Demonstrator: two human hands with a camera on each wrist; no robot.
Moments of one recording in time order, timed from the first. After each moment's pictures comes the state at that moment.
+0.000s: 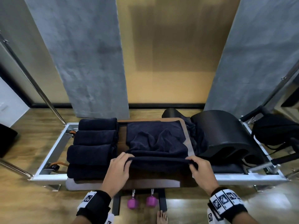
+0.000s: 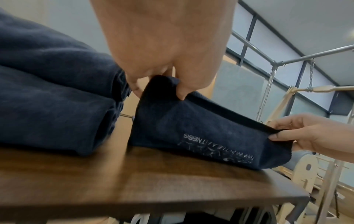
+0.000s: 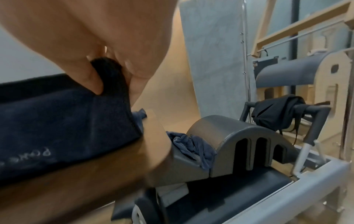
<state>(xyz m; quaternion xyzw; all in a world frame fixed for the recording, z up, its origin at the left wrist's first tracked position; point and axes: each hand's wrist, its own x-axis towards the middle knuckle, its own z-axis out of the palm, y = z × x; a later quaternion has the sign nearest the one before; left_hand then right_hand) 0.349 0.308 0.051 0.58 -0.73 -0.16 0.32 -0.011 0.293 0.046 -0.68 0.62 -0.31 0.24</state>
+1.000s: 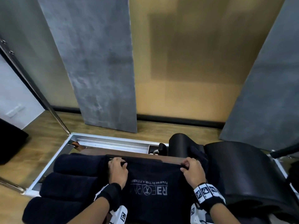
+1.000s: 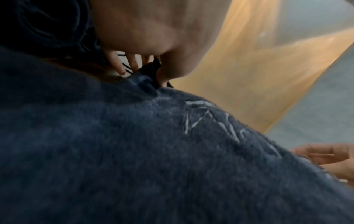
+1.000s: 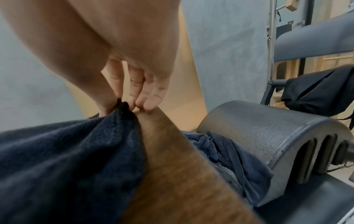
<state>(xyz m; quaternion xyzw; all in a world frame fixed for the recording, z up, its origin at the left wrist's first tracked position) 0.319 0.062 -0.001 0.82 -0.43 -0.20 0.30 -0.004 0.007 0.015 -0.65 0.69 -0.18 0.26</state>
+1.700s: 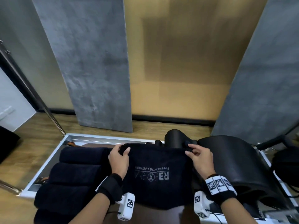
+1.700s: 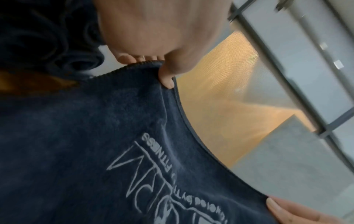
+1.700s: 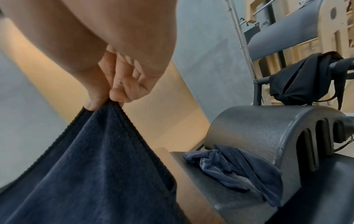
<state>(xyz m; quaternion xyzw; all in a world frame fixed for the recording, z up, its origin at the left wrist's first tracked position) 0.302 0.082 0.059 0.74 -0.36 -0.23 0.51 -0.027 0.052 0.085 -0.56 0.67 -0.39 0.30</state>
